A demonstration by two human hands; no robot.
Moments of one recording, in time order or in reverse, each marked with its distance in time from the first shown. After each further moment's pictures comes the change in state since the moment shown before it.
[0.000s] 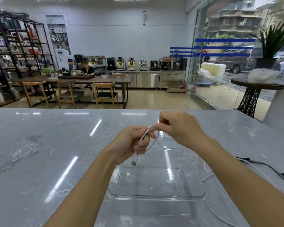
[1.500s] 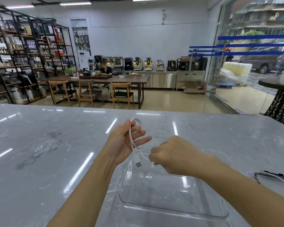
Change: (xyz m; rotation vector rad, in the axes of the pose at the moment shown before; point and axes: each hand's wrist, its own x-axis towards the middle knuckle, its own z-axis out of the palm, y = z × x) left_hand -0.003 0.000 -0.039 -0.472 0.360 0.173; right_hand 0.000 -0.017 0.046 -0.381 -0.327 -0.716
